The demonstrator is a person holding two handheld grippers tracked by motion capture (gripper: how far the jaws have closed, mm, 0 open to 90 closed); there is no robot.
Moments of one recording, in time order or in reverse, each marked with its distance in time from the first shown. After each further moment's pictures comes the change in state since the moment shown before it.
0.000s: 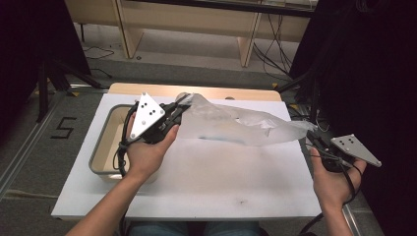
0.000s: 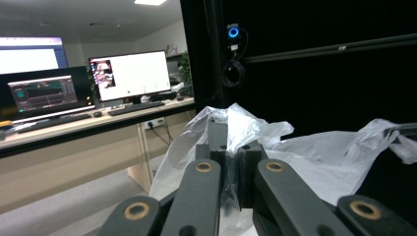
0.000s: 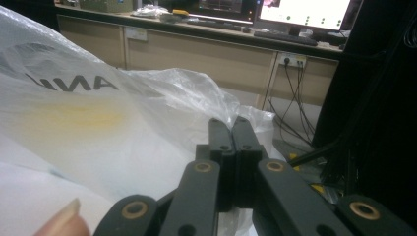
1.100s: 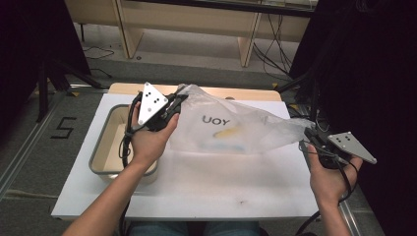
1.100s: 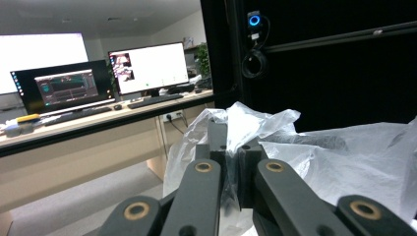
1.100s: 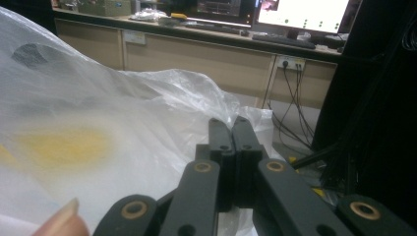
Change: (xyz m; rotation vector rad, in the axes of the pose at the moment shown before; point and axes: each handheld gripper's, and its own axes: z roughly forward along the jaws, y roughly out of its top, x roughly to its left) left arm 0.022 -0.012 0.025 0.036 0.078 0.023; right arm 0.003 0.000 0.010 -0.013 -0.007 0.005
